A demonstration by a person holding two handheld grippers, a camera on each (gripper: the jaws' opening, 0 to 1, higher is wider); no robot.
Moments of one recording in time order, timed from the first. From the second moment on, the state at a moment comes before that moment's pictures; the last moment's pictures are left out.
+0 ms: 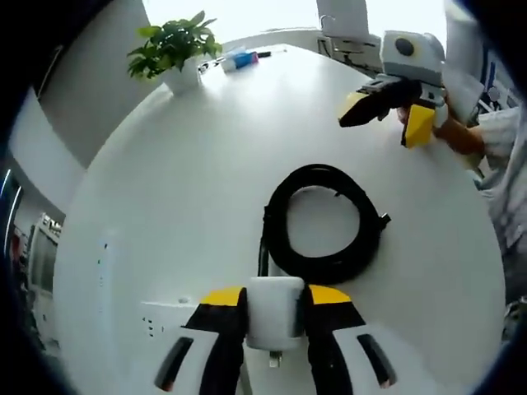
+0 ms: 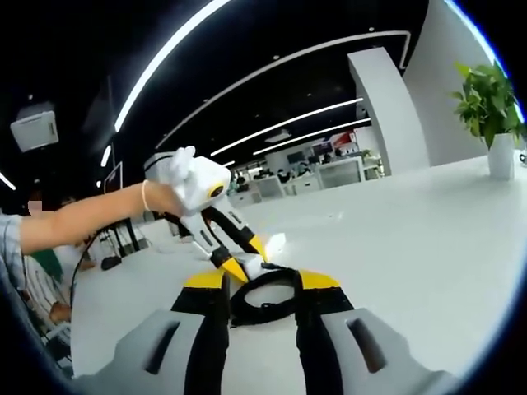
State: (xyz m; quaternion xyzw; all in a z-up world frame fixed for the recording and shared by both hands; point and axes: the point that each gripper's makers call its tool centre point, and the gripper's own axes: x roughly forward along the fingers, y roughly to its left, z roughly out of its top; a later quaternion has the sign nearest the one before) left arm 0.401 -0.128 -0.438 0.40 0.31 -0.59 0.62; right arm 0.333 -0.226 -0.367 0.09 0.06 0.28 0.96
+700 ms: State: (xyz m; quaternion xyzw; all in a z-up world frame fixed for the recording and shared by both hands) left arm 0.404 -0.130 -0.437 0.32 0.35 -0.54 0.70; right arm 0.334 -0.226 -0.366 0.10 0.06 0.28 0.95
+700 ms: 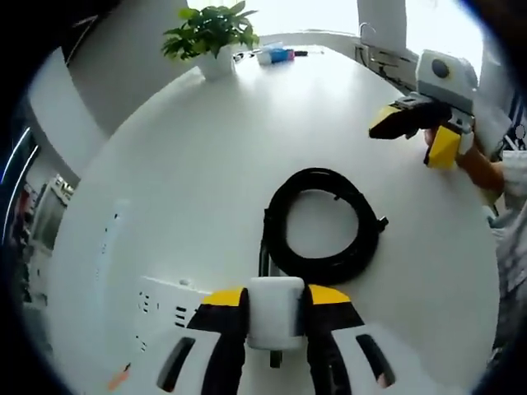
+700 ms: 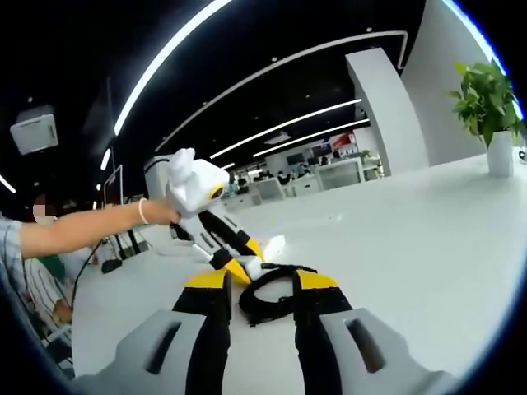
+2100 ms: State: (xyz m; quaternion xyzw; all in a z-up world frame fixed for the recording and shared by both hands) left arm 0.412 -0.125 -0.439 0.44 0.40 -0.50 0.64; right arm 0.335 -0.234 -0.361 0.13 0.05 0.28 0.95
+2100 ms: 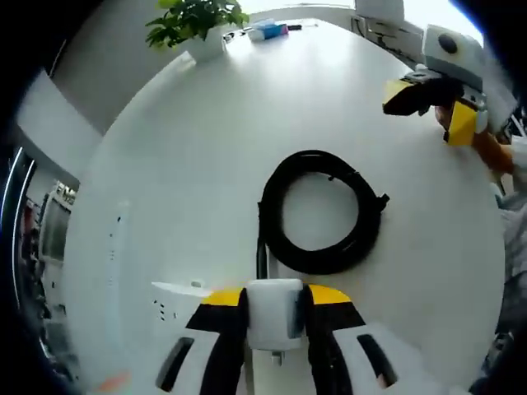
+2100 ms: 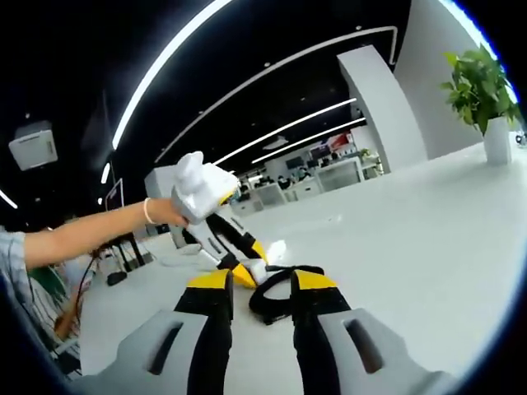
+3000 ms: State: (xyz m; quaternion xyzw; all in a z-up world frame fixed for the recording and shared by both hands) left arm 0.406 -0.115 -0.440 0.40 0.52 -0.42 0.62; right arm 0.335 -0.236 -0.362 0.13 0.05 0.27 0.95
